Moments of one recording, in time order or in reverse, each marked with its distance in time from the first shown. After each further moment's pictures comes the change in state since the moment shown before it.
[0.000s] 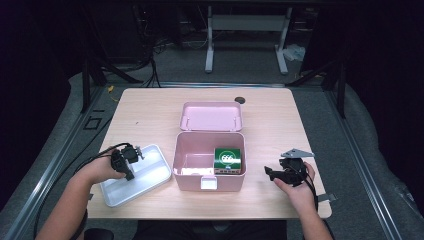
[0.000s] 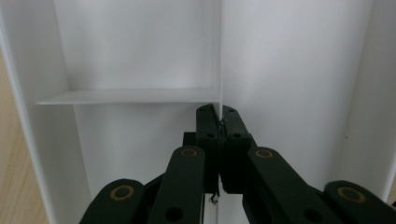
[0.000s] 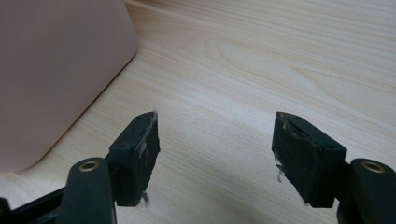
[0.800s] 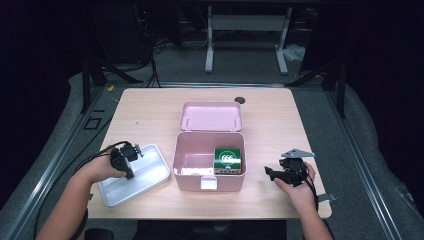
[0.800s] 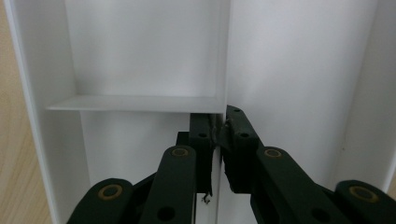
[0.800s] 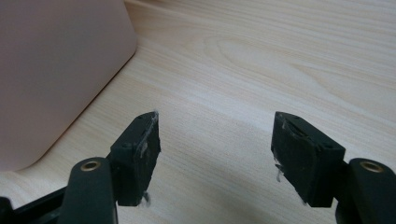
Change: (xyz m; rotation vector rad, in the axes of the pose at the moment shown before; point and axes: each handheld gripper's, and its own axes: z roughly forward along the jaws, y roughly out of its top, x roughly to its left) left arm 0.004 0.003 -0.001 -0.003 0.010 -0.051; right arm -0.002 -0.001 0.001 0.005 0.006 0.008
